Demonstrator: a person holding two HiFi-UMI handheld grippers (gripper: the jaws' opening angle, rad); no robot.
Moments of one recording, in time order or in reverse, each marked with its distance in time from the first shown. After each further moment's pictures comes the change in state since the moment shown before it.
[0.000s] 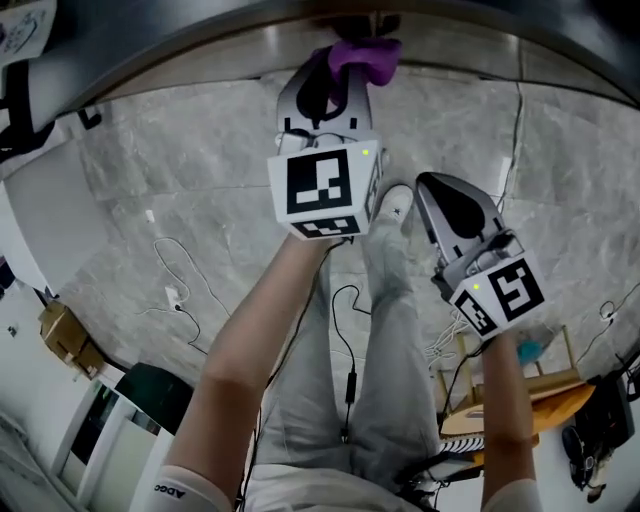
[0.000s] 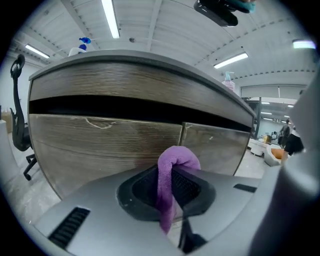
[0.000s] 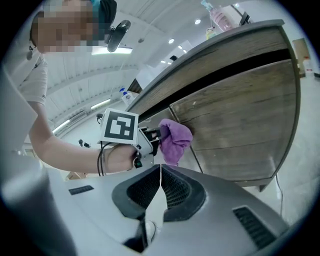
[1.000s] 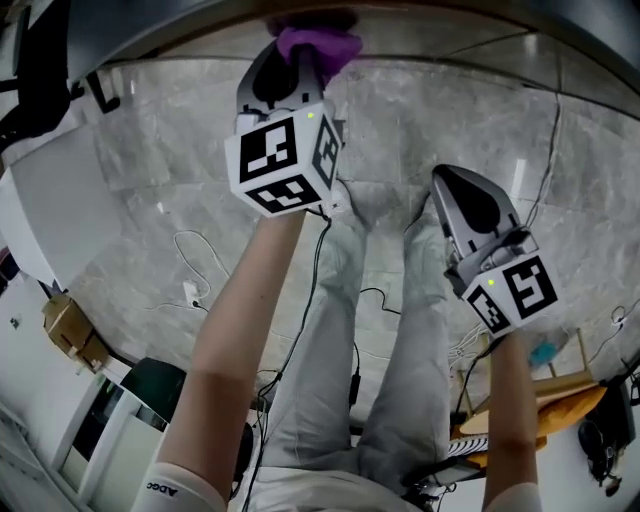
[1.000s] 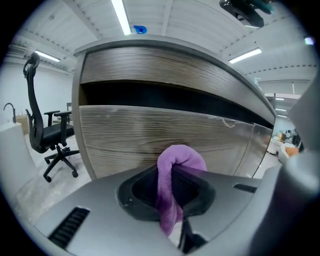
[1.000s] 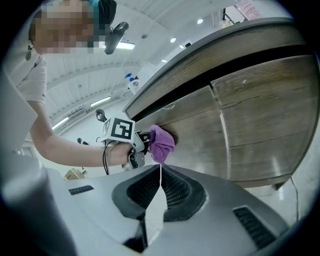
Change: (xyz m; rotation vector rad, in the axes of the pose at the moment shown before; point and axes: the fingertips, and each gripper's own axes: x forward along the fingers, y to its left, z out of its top) left arm -0.034 0.197 -0.008 -0.034 0.029 0.134; right arm 0.095 0.077 -0.004 -0.012 0.001 -0.010
